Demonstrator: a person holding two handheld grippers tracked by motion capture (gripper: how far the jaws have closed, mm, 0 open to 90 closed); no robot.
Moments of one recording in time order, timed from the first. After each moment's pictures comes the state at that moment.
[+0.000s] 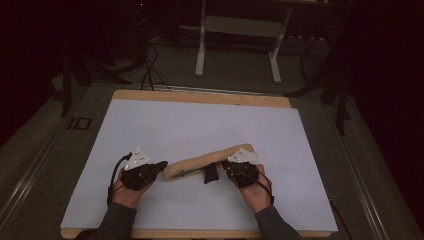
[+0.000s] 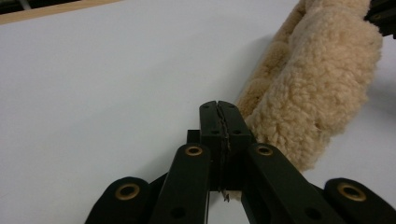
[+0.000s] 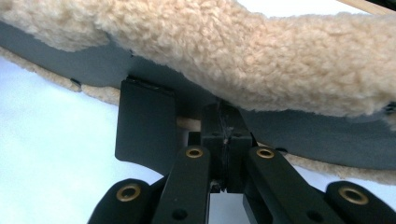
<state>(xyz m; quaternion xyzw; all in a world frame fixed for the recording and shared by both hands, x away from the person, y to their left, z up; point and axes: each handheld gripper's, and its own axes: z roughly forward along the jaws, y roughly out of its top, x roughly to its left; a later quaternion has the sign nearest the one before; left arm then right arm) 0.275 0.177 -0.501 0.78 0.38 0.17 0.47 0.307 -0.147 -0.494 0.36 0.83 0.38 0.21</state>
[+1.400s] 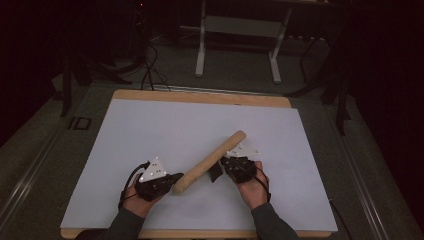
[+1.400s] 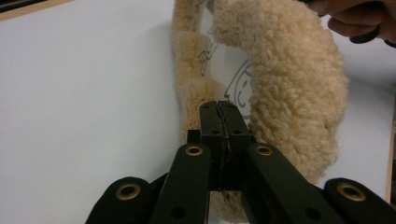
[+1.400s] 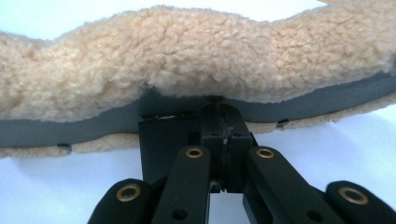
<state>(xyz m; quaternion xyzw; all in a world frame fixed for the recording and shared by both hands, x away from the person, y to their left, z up) 0.258 0.139 -0.503 0.81 0.29 0.14 0.48 0.315 -0.141 -0.488 0.38 0.81 0.39 0.20</state>
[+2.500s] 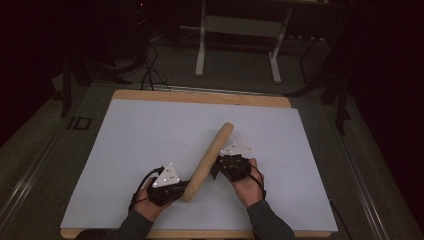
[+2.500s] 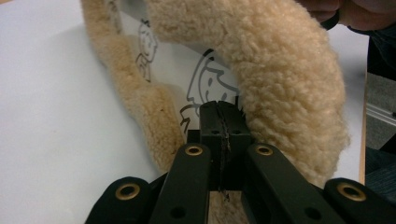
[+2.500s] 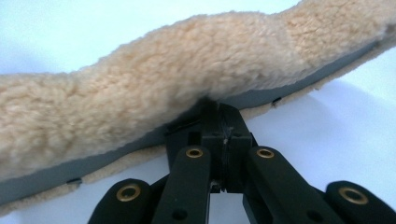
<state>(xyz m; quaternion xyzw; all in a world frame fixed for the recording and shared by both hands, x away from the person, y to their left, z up) 0.253 0.110 -0.510 0.83 0.25 0.12 0.48 0.318 -0.125 -0.484 0.36 0.82 0.39 0.20</state>
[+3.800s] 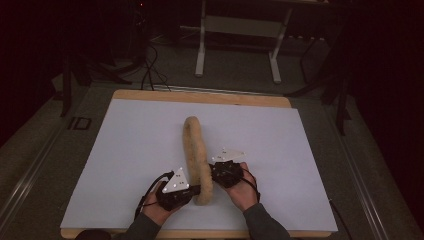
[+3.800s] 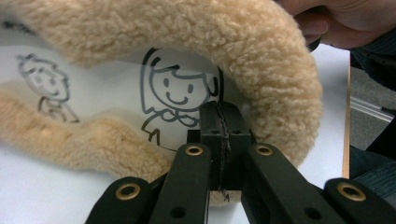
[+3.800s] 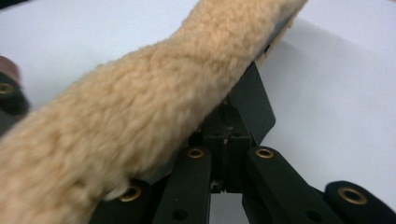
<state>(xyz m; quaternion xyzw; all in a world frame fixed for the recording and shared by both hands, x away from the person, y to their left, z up) 0.247 0.087 -0.514 0.84 0.23 0.11 0.48 0.307 -0.109 -0.492 0.31 0.84 0.42 0.13</state>
